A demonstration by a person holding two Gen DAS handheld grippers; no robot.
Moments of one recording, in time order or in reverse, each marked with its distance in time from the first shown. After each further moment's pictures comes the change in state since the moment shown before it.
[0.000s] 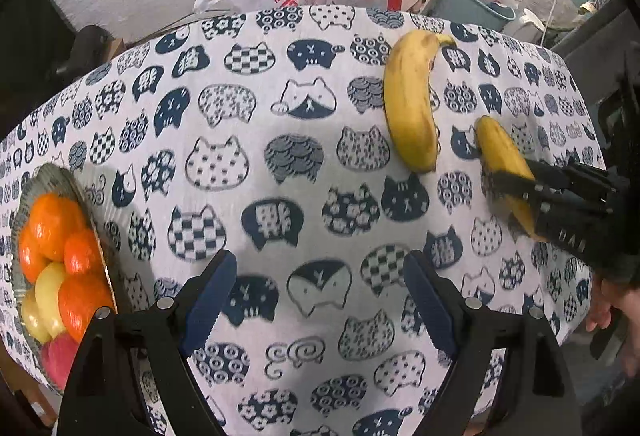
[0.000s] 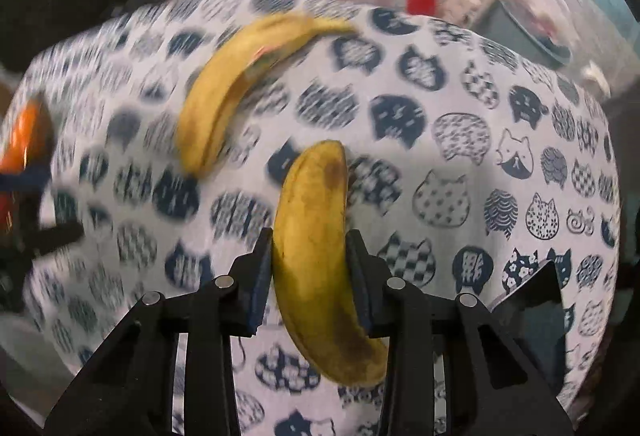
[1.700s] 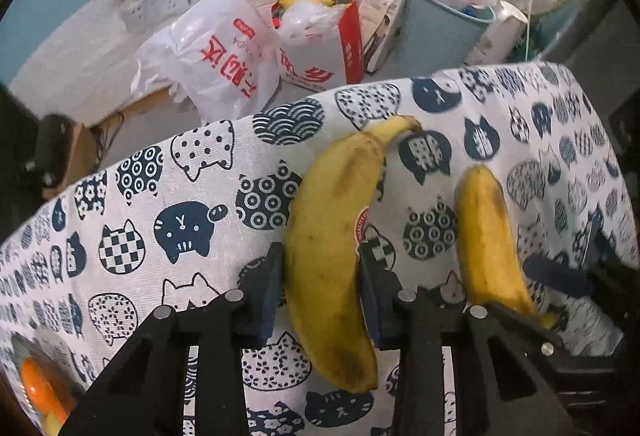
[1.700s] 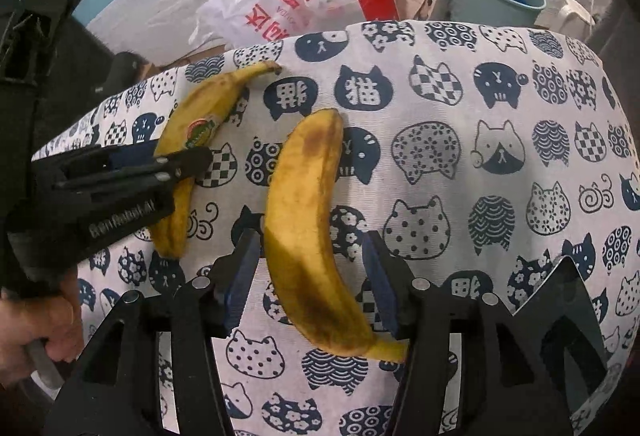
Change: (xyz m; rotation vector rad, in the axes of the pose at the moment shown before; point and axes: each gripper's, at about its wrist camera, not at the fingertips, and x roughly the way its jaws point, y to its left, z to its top) left arm 0.058 -0.080 0.103 0.176 -0.113 0.029; right arm 0.011 -0.037 0.020 0.213 -0.079 0.087
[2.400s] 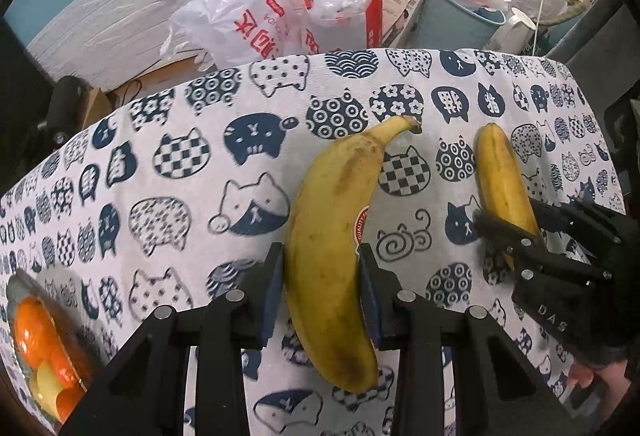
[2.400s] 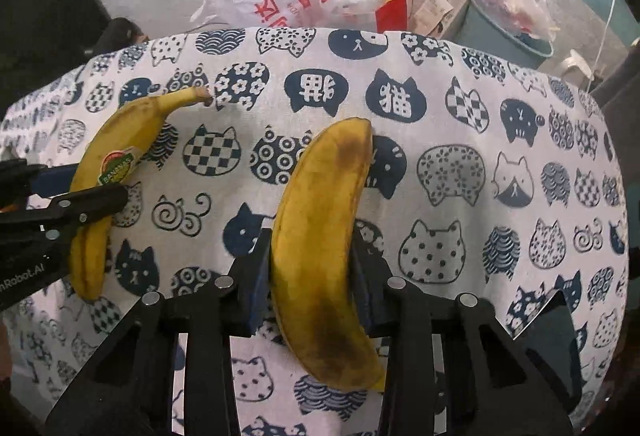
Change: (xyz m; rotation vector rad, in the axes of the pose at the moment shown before) left arm -0.032 0.040 -0.050 -0.087 0.029 -0.015; right arm 0.013 0.021 -0.005 -0.143 -0.024 -0.116
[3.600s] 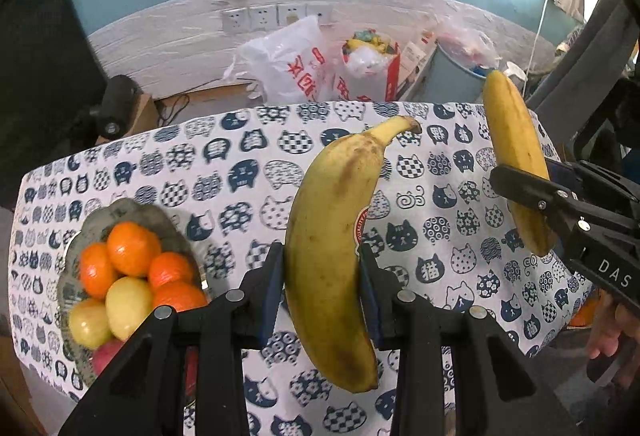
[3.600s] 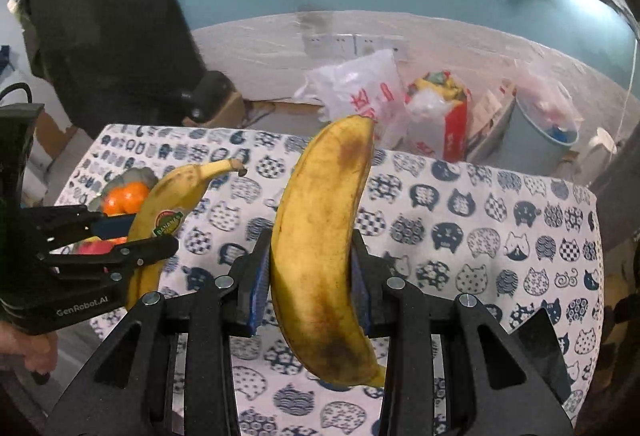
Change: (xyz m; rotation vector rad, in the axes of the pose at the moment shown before) left arm -0.136 0.056 -0.077 -0.095 -0.168 0.009; right arm -0.139 0.089 0.001 -0.146 -0.247 0.182
